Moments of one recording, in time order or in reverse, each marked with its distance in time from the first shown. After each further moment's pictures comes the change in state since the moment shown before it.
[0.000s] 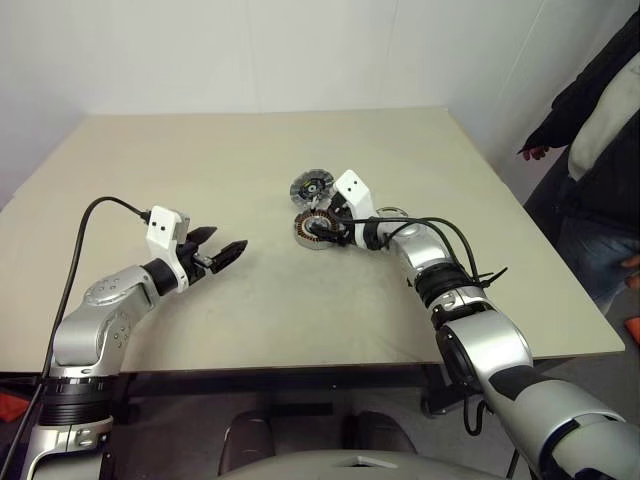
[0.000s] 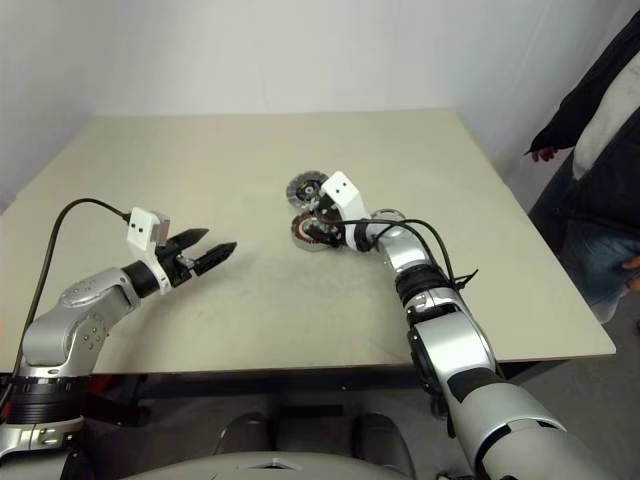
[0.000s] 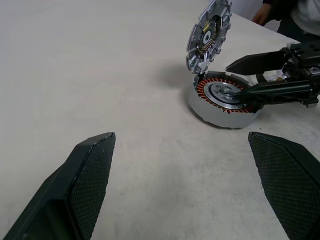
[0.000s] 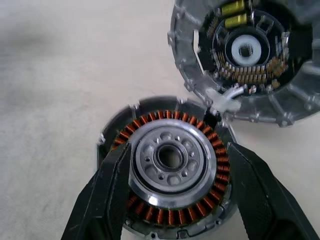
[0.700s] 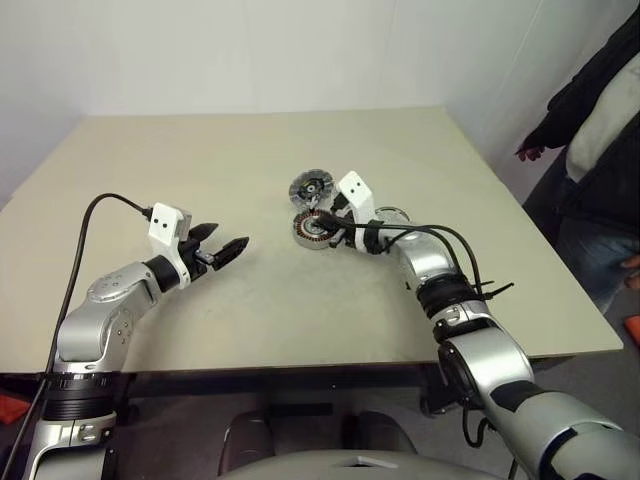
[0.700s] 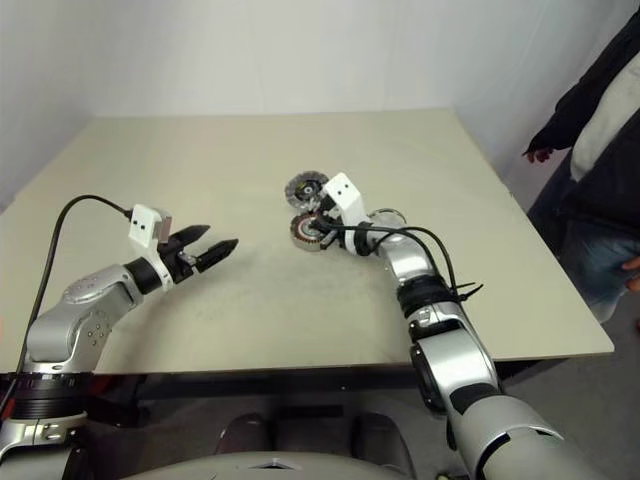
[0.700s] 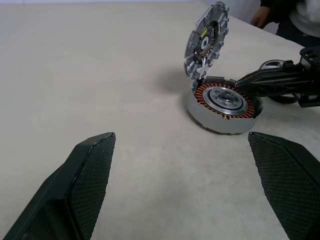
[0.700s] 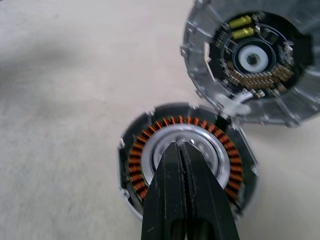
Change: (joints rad) left arm -0.019 -0.006 -0.009 0.018 0.015 -0.020 -0.002; right arm 0.071 0.015 -0.009 -0.138 0.020 0.082 -0.010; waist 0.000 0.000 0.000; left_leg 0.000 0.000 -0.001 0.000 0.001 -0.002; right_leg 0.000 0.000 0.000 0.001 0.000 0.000
